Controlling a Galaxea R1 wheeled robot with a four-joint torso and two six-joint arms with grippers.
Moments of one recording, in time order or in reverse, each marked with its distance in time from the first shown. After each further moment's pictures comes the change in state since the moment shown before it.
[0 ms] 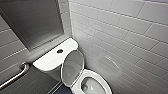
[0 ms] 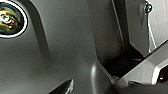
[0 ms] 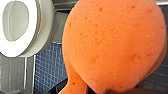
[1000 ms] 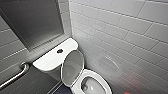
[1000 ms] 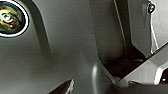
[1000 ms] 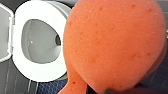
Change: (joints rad) left arm 0.000 0.003 0.000 0.000 0.014 -0.007; right arm 0.422 -0.040 0.204 0.684 -0.400 -0.649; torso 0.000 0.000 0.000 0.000
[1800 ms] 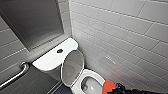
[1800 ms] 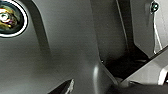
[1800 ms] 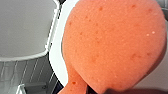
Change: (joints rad) left arm 0.000 0.010 -0.001 0.000 0.033 0.000; right arm 0.209 0.293 -0.102 -0.017 -0.139 -0.034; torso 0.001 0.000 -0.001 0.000
